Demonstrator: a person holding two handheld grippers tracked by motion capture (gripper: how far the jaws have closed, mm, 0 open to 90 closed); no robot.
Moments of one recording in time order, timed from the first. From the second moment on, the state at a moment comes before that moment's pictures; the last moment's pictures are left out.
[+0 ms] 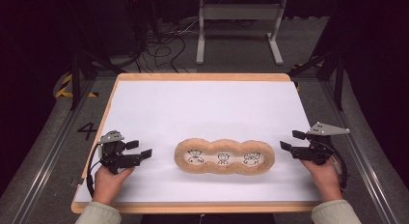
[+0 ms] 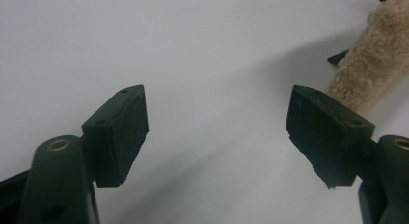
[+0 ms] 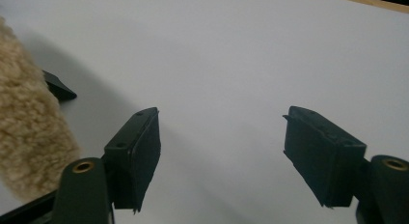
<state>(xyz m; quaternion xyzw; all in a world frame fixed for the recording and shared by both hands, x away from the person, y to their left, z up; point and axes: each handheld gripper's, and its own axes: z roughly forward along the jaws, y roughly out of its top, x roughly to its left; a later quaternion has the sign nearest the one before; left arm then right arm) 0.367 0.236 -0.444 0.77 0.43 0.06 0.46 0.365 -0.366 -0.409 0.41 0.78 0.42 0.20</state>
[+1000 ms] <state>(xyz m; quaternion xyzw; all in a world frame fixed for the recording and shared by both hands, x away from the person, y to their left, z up) 0.370 0.225 -0.458 0.79 0.43 0.08 0.43 0.368 -0.350 -0.452 0.37 0.82 0.35 0.24</state>
